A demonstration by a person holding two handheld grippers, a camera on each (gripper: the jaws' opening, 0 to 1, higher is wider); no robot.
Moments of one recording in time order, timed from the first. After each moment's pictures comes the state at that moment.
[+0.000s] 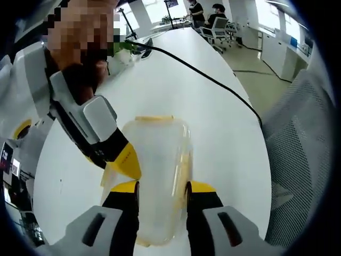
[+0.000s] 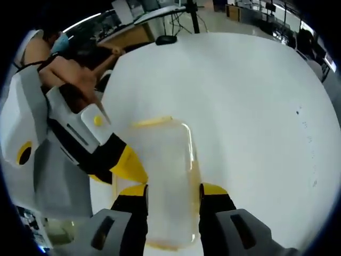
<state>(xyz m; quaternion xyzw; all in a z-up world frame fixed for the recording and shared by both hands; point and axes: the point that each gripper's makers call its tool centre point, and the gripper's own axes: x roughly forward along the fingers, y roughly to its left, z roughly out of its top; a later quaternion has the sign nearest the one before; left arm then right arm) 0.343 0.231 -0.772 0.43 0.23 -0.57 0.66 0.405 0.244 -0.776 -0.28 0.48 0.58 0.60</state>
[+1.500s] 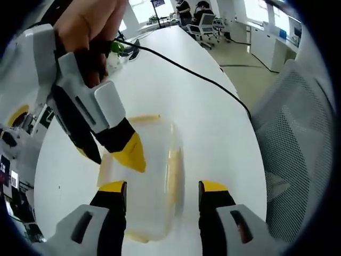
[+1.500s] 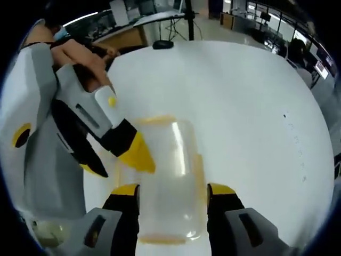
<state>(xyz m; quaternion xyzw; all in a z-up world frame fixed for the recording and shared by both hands) 0.336 0.240 -0.768 0.44 0.23 -0.59 0.63 0.397 0.231 -0.767 -0.31 0.44 0.55 0.64</state>
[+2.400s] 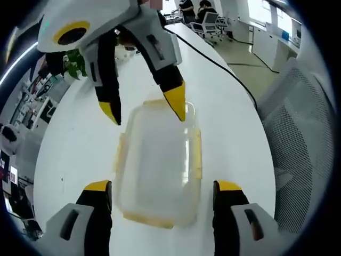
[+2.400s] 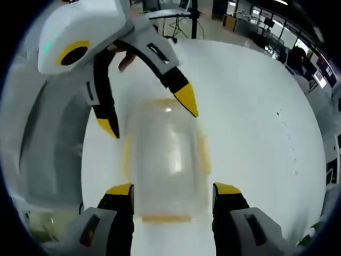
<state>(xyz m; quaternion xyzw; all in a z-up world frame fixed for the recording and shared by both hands) 0.372 0.263 -0.769 0.44 0.25 -0.59 0.63 0.377 0.203 -0.764 -0.35 0.43 0.54 0.63</state>
